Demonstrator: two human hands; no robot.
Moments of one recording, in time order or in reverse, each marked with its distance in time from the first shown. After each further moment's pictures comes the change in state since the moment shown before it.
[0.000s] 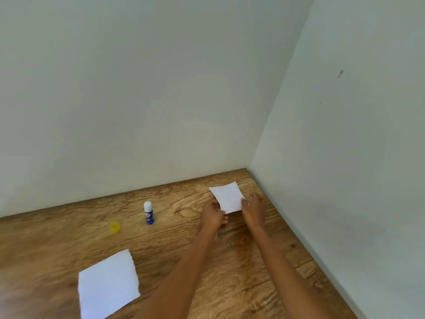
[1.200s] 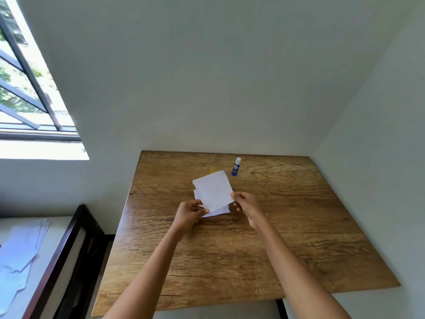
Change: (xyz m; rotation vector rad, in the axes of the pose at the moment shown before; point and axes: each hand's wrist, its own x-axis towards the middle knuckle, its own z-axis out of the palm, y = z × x) left_hand -0.187 -0.088 -0.298 0.173 0.119 0.231; right_hand -0.244 -0.093 0.069 0.472 -0.635 0.060
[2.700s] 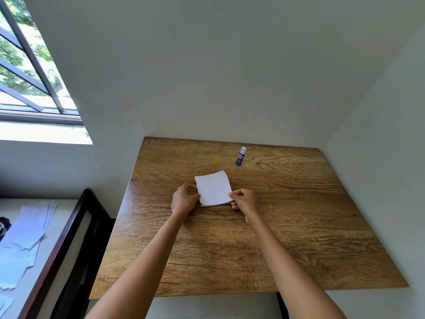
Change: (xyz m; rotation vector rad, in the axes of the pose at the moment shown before) left_hand 0.017 0.002 0.000 0.234 0.280 -0.132; right_hand 0.002 0.017 0.015 -0.224 0.108 -0.027
